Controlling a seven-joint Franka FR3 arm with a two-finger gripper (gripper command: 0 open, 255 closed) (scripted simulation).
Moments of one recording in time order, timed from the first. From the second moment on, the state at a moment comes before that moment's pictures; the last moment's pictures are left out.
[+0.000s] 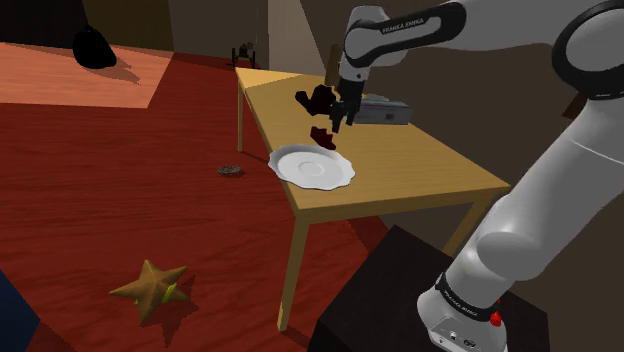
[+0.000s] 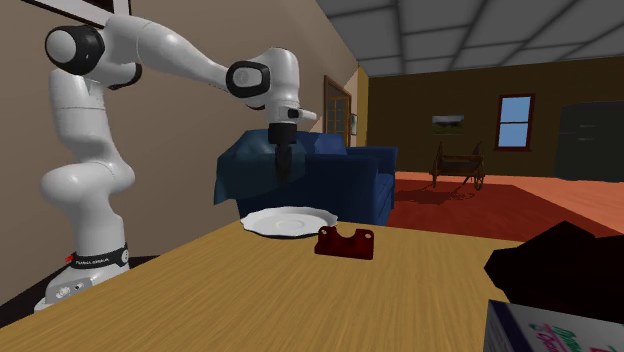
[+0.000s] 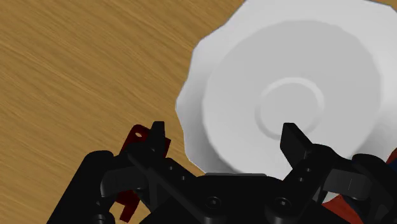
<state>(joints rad) -0.11 -0.08 -0.12 -2.02 -0.06 1.94 -0.25</state>
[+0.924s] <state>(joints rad) -0.20 0.47 -0.16 -1.44 0.02 1.92 -0.38</state>
